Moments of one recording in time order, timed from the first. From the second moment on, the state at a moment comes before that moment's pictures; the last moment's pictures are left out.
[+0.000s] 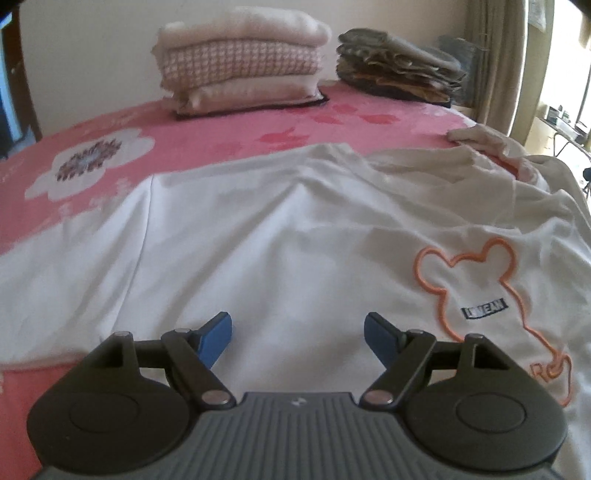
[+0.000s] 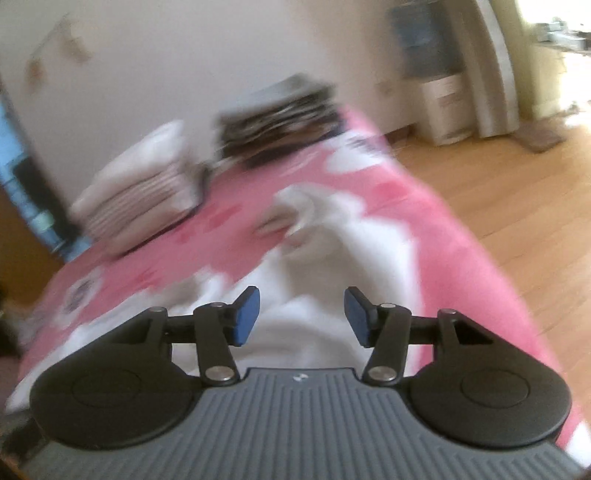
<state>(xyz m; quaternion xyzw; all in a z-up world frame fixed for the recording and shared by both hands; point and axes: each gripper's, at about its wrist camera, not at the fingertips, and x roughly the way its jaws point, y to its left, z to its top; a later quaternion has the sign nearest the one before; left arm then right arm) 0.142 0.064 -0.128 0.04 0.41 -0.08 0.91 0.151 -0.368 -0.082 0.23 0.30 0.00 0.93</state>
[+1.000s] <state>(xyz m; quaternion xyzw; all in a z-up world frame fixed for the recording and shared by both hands) 0.140 0.059 -0.136 0.07 0.39 -0.08 0.91 0.176 -0.486 -0.143 0.38 0.28 -0.19 0.86</state>
